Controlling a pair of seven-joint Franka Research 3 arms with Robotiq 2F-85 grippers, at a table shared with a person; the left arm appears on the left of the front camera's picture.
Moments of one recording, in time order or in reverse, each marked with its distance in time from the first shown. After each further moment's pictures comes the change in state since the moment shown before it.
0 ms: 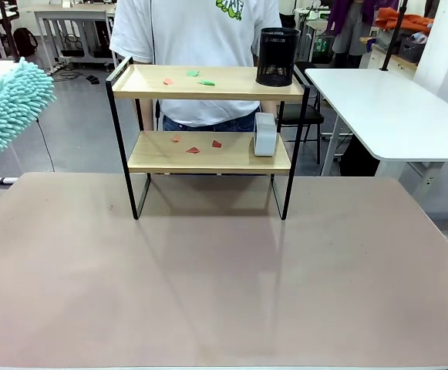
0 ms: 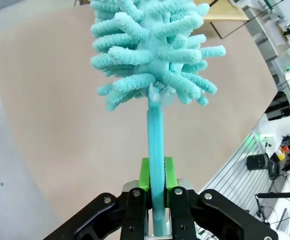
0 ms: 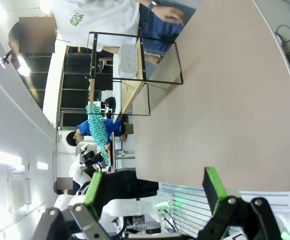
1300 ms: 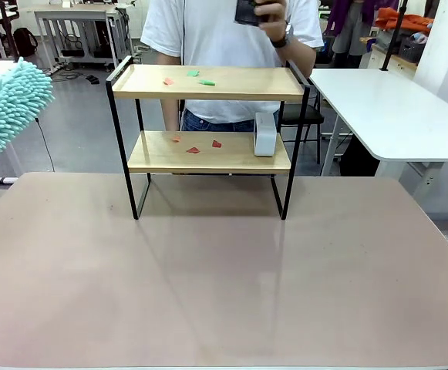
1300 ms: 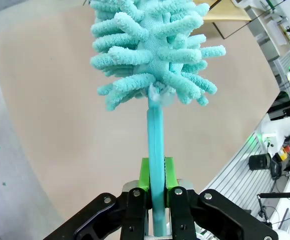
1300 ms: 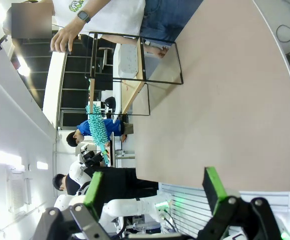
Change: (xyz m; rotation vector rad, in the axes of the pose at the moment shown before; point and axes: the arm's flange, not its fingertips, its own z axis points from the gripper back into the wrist) left arm 0.000 0.001 0.001 0.009 0.000 -0.004; right arm 0.000 0.000 0.000 0.000 0.000 0.001
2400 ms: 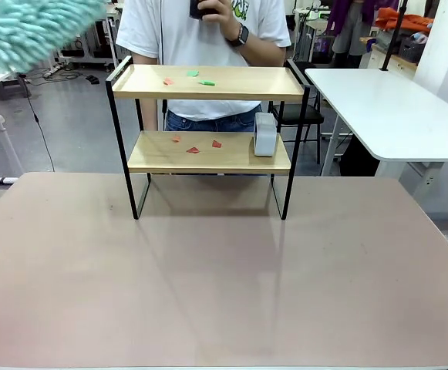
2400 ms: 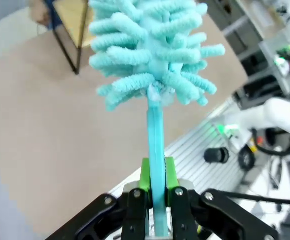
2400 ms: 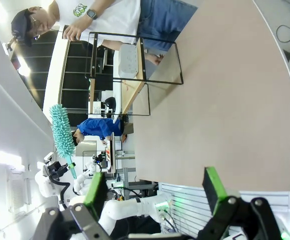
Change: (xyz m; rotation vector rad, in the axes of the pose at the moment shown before) left arm 0.087 -0.305 0.033 0.030 0.112 -0.091; right arm 0.000 0.000 0.001 0.000 -0.002 0.000
